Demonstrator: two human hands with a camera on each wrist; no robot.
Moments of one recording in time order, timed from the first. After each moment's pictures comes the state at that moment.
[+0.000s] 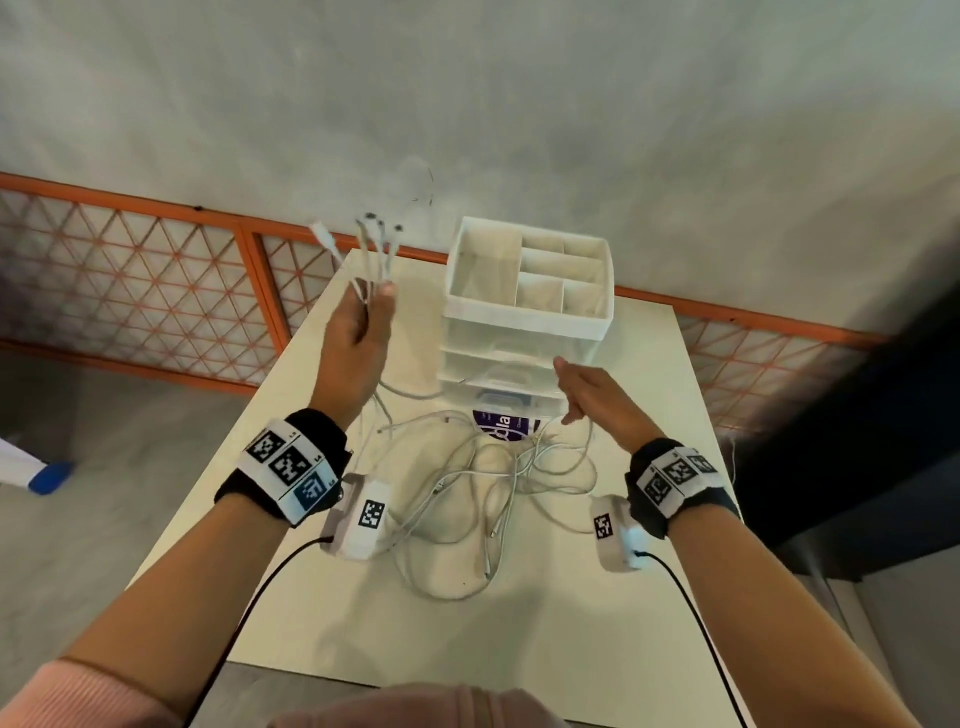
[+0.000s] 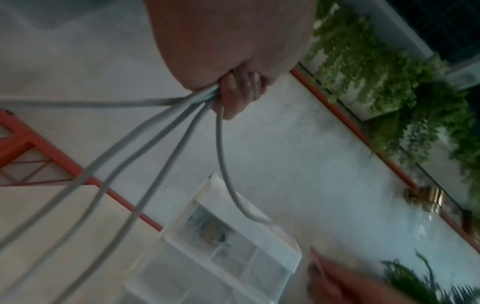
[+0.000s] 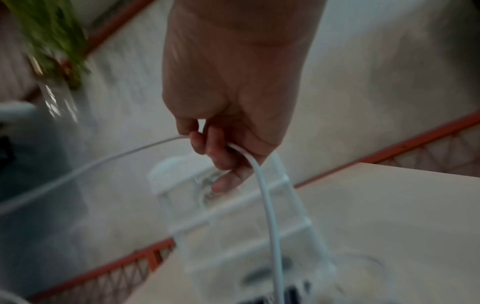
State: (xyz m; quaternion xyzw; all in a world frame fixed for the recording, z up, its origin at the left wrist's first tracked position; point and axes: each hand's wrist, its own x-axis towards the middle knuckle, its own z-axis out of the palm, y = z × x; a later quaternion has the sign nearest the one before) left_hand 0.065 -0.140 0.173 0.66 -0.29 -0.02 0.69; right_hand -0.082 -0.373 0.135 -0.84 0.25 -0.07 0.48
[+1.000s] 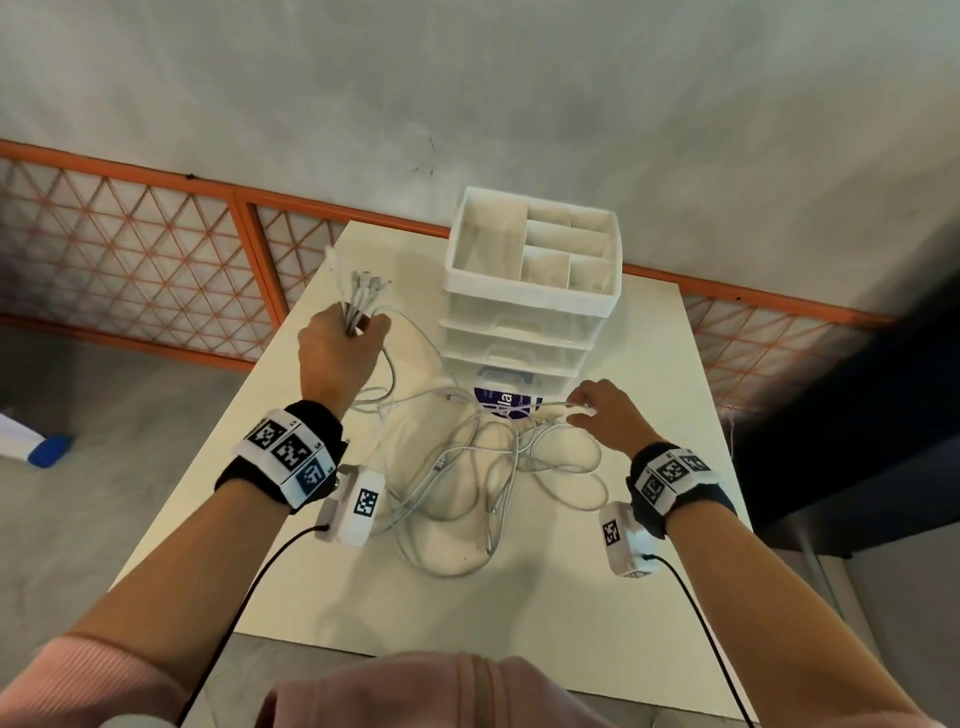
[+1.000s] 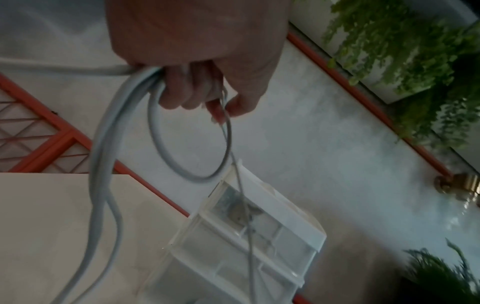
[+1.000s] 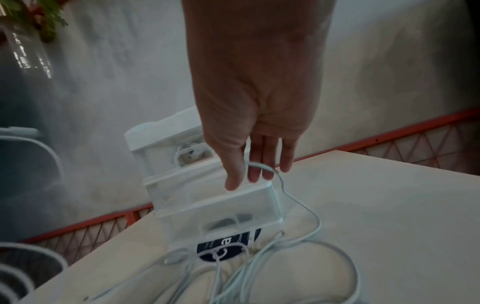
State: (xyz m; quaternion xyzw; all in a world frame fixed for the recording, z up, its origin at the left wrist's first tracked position) left_hand 0.079 -0.132 0.139 0.84 -0.14 0.04 0.53; right_hand -0.099 -0.402 0.070 -0.91 0.29 0.01 0.29
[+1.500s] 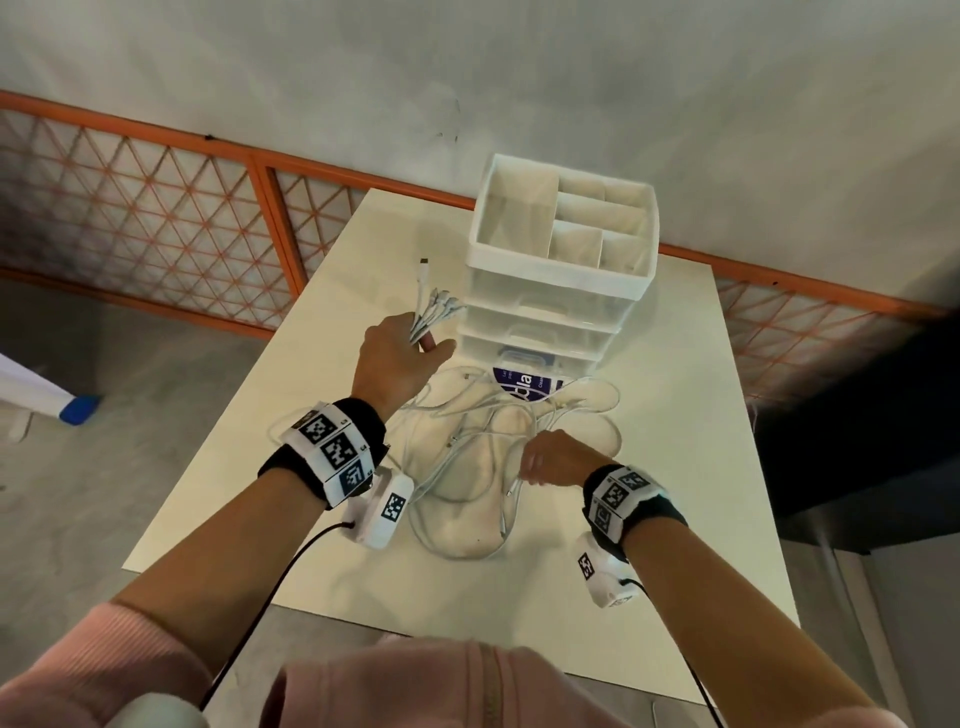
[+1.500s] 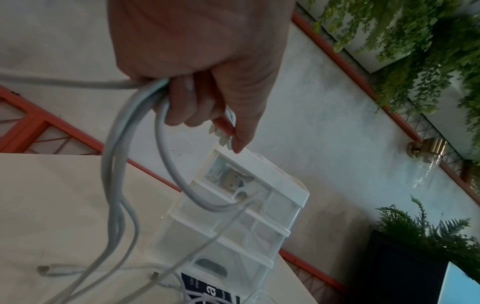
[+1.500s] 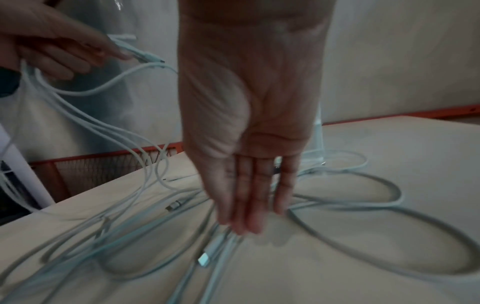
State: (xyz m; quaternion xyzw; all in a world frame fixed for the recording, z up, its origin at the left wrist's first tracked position) left_hand 0.059 -0.148 0.115 0.87 -0.22 -0.06 0.45; right_hand -0.081 -0.330 0.024 -0.90 0.19 0.26 0.28
